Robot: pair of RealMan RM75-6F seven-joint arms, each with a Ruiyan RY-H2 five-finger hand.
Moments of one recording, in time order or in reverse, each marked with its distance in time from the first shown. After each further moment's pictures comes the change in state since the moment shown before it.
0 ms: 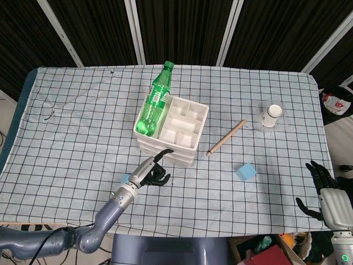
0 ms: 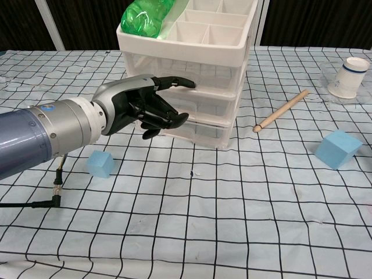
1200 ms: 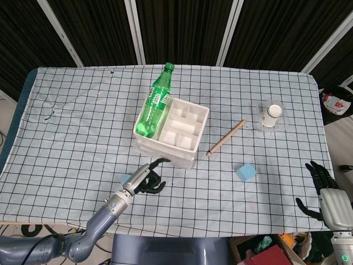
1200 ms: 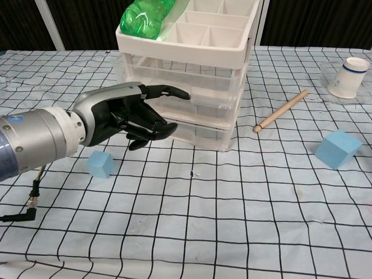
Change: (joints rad) left arm 0.067 0.076 0.071 -0.092 0.083 0.013 -0.052; right arm -0.001 -0.001 -0.002 0.001 -0.005 0.003 -0.003
